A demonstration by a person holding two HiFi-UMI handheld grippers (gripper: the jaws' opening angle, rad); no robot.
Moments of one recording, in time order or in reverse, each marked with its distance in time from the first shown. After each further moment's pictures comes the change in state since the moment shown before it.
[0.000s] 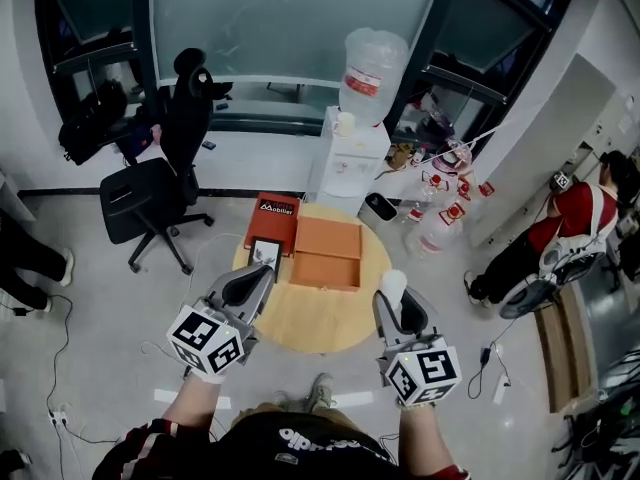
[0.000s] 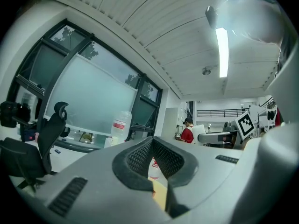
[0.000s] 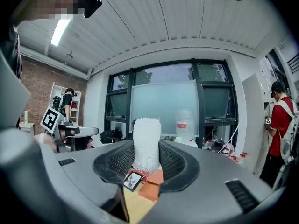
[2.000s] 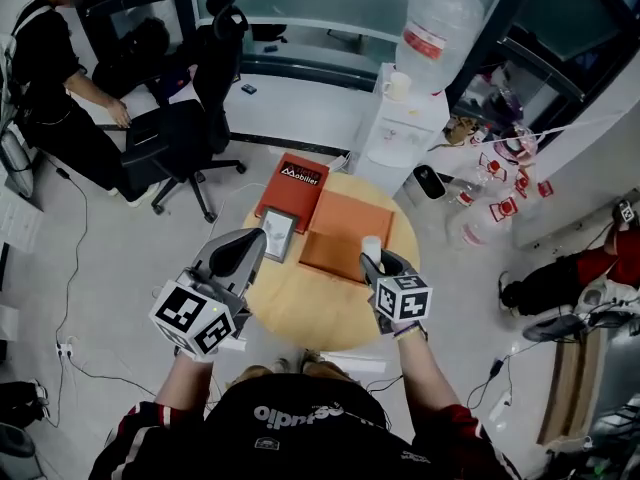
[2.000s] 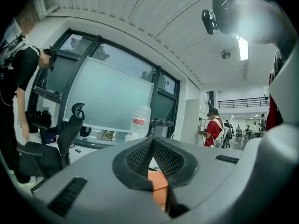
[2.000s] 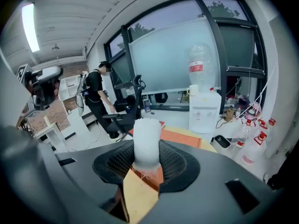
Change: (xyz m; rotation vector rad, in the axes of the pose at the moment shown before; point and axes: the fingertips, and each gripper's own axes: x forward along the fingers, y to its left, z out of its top) left arm 0.089 0.068 -0.026 0.028 0.065 0.272; right arm 0.224 -0.101 -0.225 0.119 0.483 0.287
